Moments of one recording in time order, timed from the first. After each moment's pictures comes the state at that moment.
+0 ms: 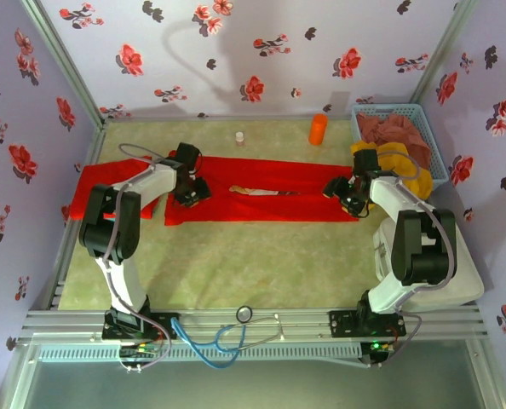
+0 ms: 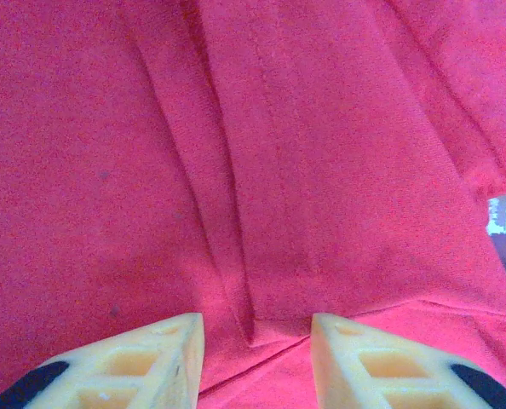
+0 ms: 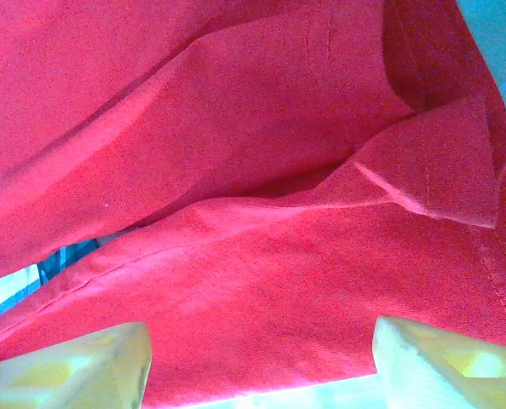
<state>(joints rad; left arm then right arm) -0.35 1.87 1.26 -0.62 0.12 -0.70 0.05 1.62 1.03 -0.58 -0.27 0.63</state>
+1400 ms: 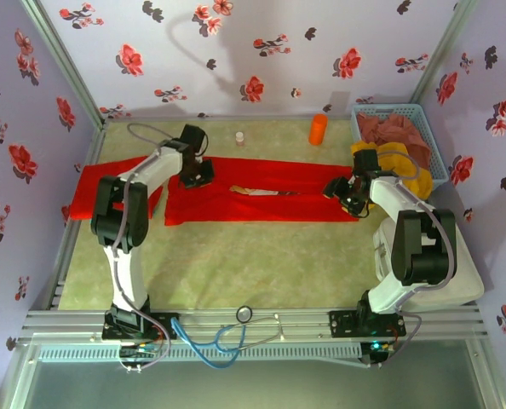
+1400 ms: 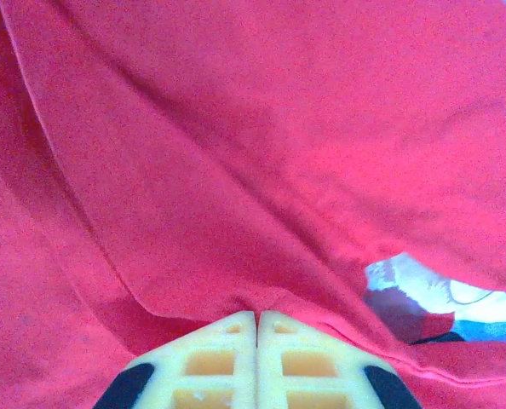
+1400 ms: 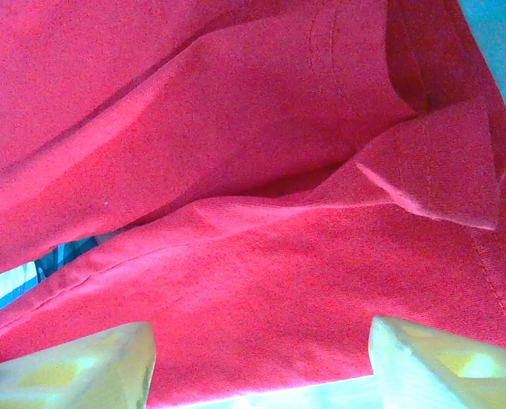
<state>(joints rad) -0.35 2.02 1.58 -0.76 0.10 -0.55 0.05 1.62 1.03 -0.58 -0.27 0.62</state>
